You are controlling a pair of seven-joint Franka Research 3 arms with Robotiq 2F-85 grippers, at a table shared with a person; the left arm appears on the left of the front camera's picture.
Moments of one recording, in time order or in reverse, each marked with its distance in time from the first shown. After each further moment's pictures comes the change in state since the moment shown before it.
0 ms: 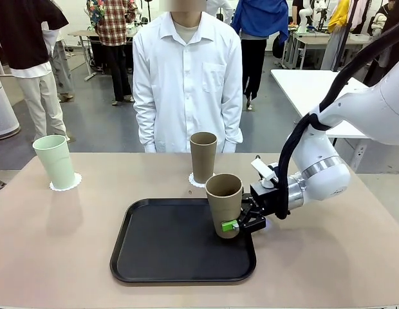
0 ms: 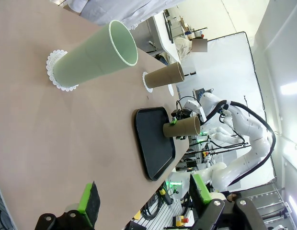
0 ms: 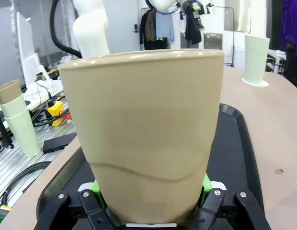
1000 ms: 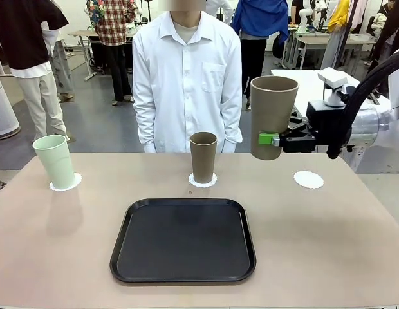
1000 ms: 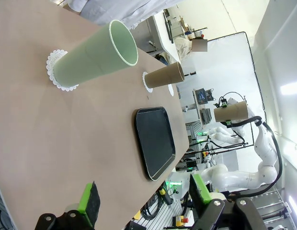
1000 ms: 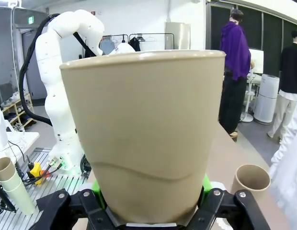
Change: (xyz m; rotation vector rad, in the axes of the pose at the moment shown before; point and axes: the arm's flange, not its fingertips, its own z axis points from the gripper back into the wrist) left arm 0.000 0.000 0.000 0.000 0.000 0.001; right arm 0.206 0.071 0.106 -0.322 -0.102 0.011
